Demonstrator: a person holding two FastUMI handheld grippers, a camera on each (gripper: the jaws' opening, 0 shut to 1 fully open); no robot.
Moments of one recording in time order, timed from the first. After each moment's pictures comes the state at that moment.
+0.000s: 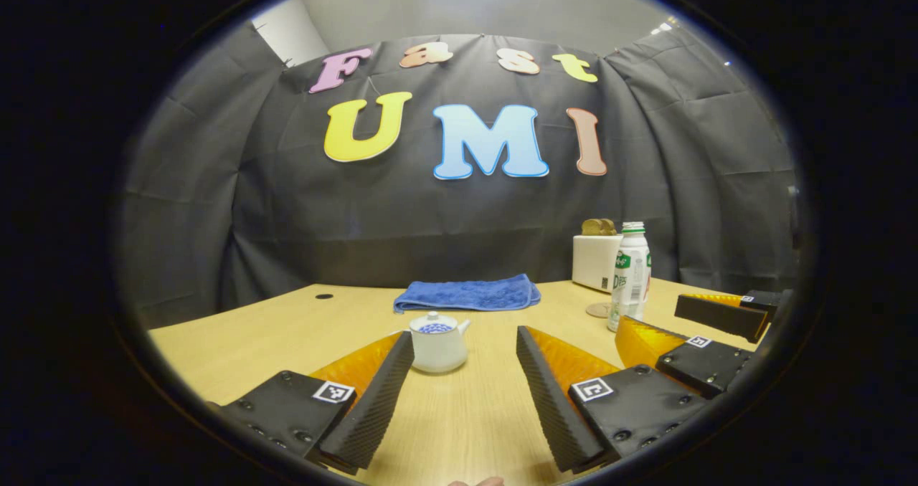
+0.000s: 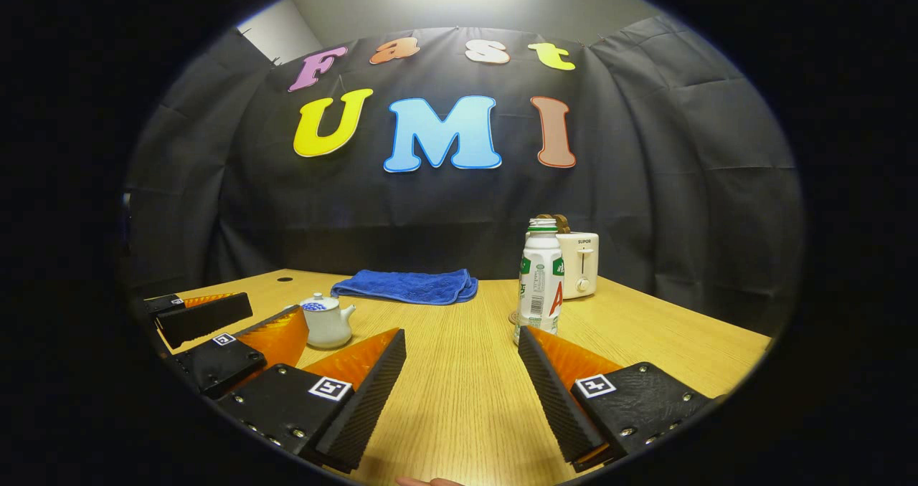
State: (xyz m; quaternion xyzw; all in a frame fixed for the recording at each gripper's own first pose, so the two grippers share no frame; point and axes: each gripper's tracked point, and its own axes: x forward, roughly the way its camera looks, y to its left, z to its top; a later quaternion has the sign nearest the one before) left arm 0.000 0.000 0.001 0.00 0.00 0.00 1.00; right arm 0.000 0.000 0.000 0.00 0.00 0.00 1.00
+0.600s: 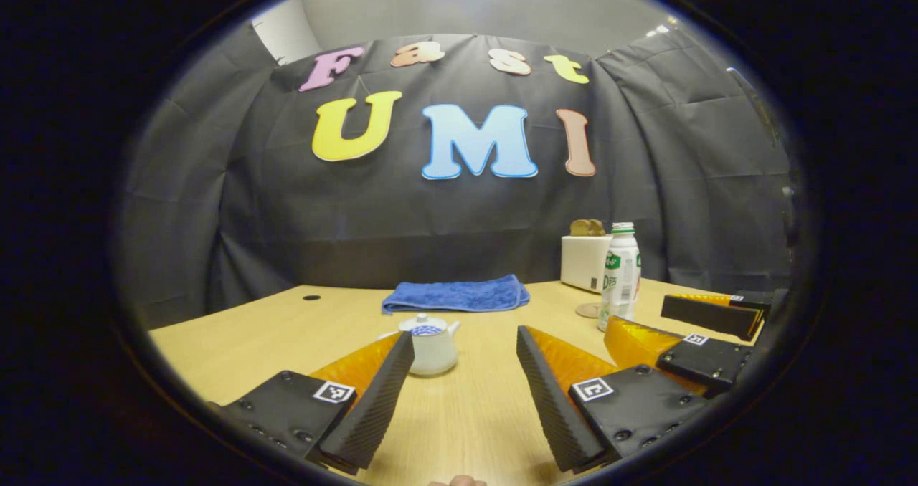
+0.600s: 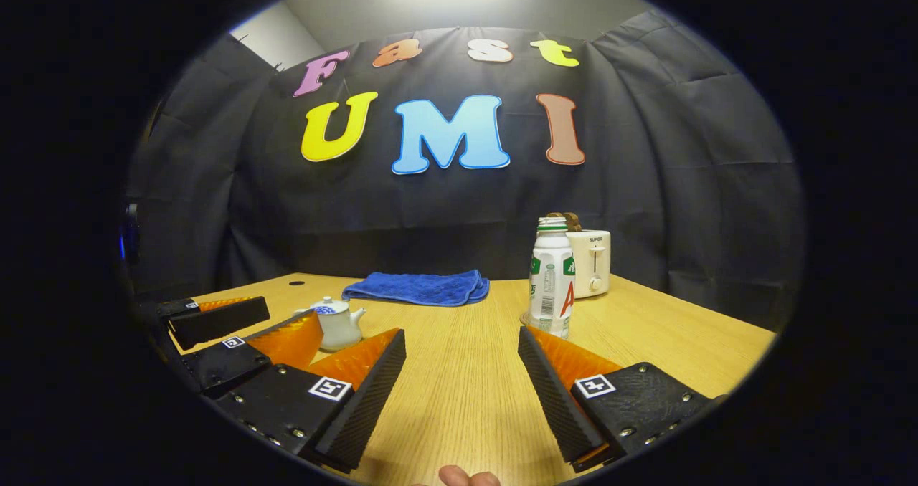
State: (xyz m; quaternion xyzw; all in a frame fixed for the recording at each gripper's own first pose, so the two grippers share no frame) left arm 0.013 -0.002 0.001 0.00 0.00 -0.03 1.00; right arm 0.007 -0.001 0.002 0.03 0.00 0.03 1.00
